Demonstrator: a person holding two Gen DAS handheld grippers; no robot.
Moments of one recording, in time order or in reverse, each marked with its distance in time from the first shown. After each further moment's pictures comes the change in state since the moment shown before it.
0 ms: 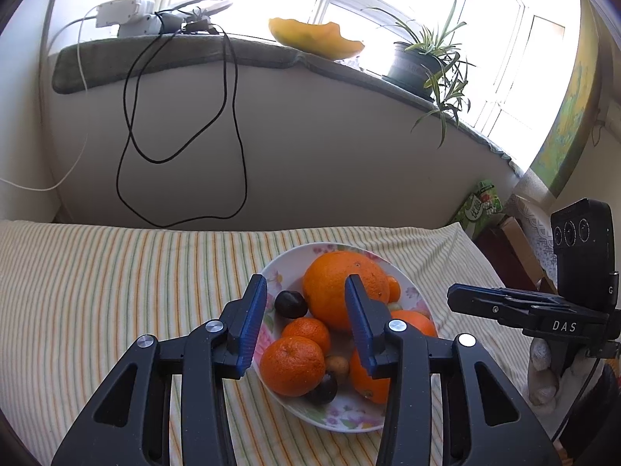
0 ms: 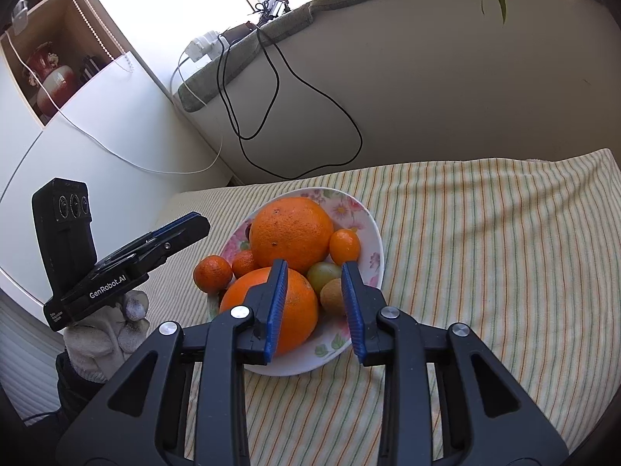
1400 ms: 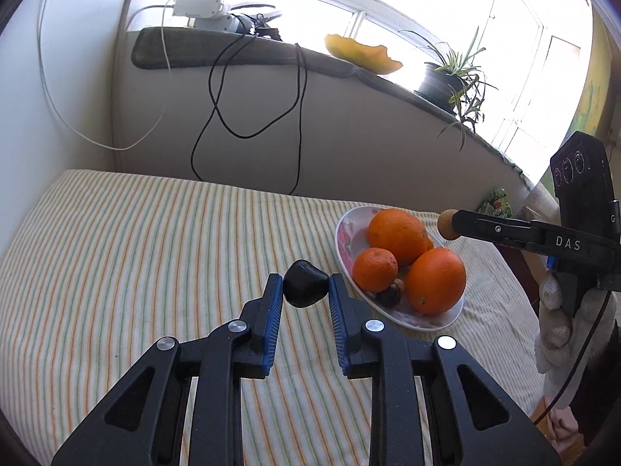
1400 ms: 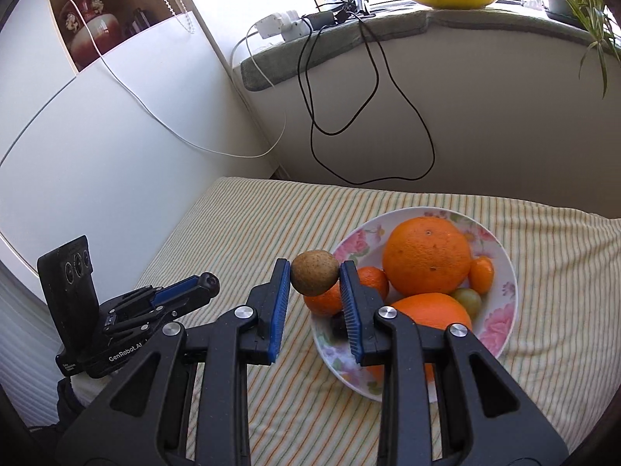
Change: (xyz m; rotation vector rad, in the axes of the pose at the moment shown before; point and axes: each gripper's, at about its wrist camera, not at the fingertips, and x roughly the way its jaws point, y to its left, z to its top) left arm -0.067 0.048 -0.050 -0.075 -0.037 0.059; right arm 0.012 0.107 -0.001 -0.151 -0.007 0.003
